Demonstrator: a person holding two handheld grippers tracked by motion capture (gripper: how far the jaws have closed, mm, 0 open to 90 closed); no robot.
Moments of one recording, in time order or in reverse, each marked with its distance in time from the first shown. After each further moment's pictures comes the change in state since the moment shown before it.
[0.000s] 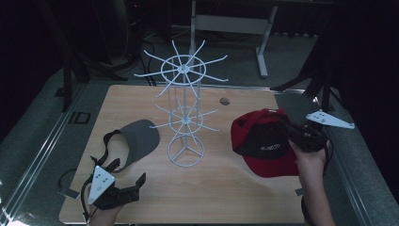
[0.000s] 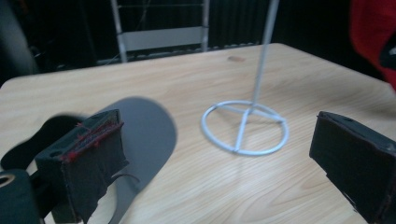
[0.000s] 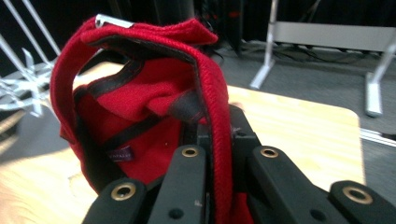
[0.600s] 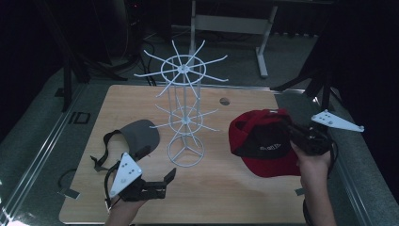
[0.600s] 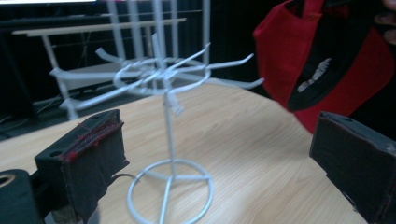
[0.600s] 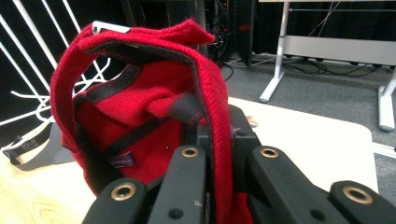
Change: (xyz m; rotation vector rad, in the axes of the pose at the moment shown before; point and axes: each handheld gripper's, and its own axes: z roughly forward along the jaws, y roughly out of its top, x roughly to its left) left arm -0.059 0.072 0.020 -0.089 -0.229 0.092; right arm 0.021 0.013 -0.020 -0.041 0.034 -0.007
